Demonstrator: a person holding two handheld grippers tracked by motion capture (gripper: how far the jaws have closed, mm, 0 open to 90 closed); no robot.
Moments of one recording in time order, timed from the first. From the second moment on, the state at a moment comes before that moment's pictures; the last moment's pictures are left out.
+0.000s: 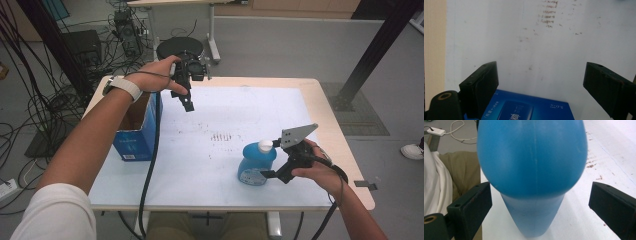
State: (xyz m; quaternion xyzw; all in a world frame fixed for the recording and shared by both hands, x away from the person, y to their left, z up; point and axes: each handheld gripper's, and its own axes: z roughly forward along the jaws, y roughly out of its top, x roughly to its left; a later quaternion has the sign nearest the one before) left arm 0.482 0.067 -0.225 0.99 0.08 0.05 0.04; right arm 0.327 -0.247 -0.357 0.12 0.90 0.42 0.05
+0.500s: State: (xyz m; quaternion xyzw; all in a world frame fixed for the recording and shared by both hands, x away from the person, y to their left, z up) left arm 0.481 0.068 -0.224 0.99 0.08 0.05 0.04; right arm 0.327 -0.245 -0.358 0.12 0.90 0.43 0.05
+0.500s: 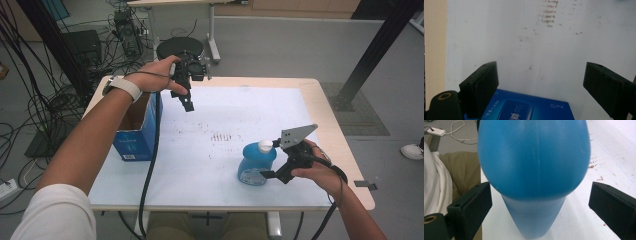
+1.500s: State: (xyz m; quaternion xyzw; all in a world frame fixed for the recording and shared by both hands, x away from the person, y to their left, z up) left arm 0.482 0.068 -0.225 0.99 0.08 0.05 0.05; right arm 0.327 -0.245 -0.357 0.12 0.89 0.43 0.05
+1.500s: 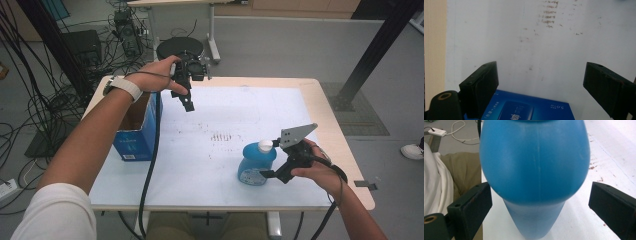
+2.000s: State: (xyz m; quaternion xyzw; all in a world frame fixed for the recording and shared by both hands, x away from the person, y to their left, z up) left arm 0.482 0.068 -0.225 0.99 0.08 0.05 0.04; right arm 0.327 -0.244 -0.357 0.12 0.90 0.43 0.05
